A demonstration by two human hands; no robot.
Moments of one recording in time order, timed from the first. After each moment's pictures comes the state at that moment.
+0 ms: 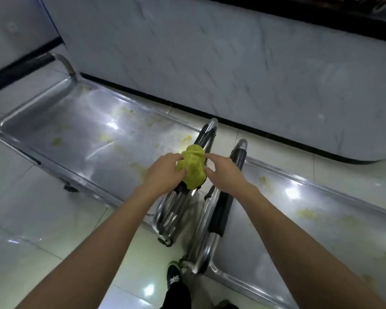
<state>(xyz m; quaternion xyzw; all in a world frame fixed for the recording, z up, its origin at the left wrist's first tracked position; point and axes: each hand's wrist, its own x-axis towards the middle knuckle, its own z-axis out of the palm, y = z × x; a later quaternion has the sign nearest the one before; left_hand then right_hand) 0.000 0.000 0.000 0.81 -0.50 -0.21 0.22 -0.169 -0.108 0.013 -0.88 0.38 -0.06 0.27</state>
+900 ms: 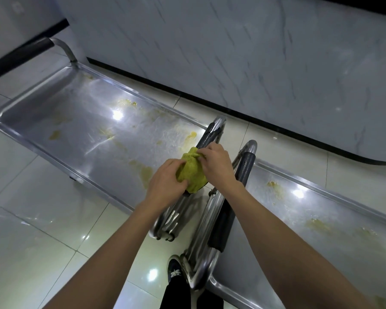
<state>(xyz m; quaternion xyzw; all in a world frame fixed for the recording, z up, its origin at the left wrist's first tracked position) -0.007 -0.006 -0.035 0.82 -0.44 -0.24 0.29 -0.116 -0.143 -0.025 -0.90 0.37 -0.12 0.21</state>
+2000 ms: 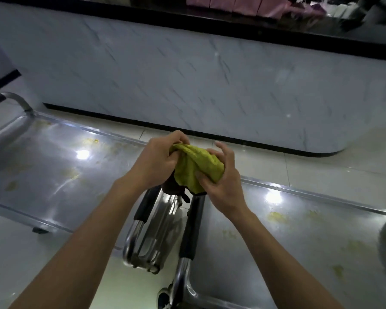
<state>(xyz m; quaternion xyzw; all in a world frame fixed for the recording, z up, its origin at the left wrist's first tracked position) -0.043 -0.072 0.129 0.63 -0.66 -0.16 0.37 -0.241 -0.111 0.080 -0.74 0.33 -0.42 0.40</state>
